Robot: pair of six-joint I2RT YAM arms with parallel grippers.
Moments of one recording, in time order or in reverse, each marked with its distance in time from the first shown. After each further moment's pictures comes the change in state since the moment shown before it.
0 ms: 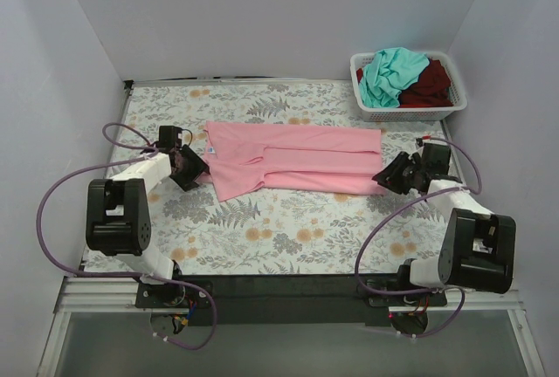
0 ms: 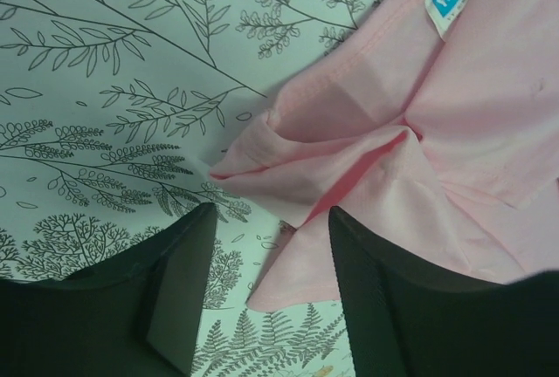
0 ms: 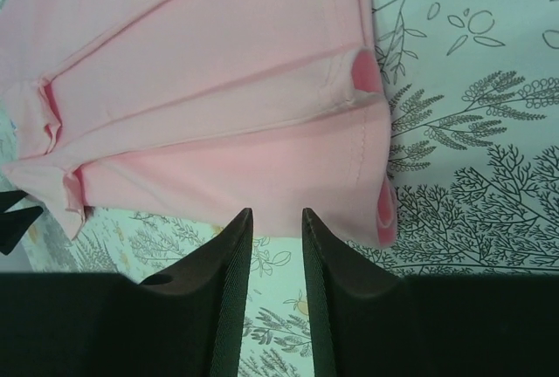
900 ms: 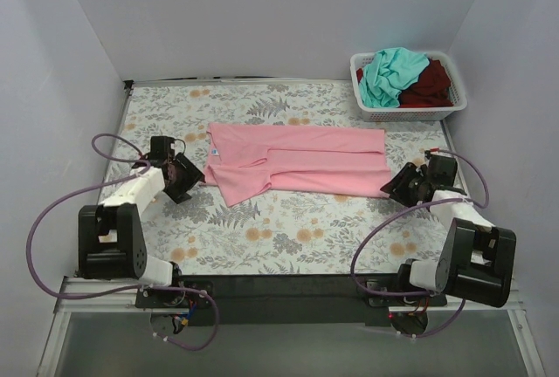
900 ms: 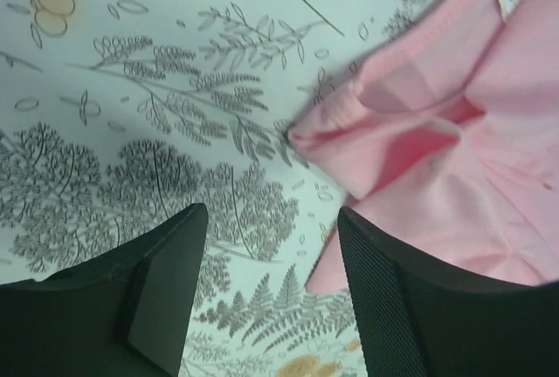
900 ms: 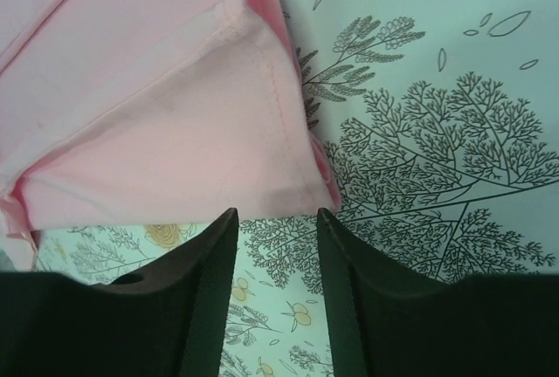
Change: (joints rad) left arm 0.037 -0.124 -0.107 -0.050 -0.018 0.016; right arm -0.088 -0.039 -0.113 -0.005 0.071 -0.051
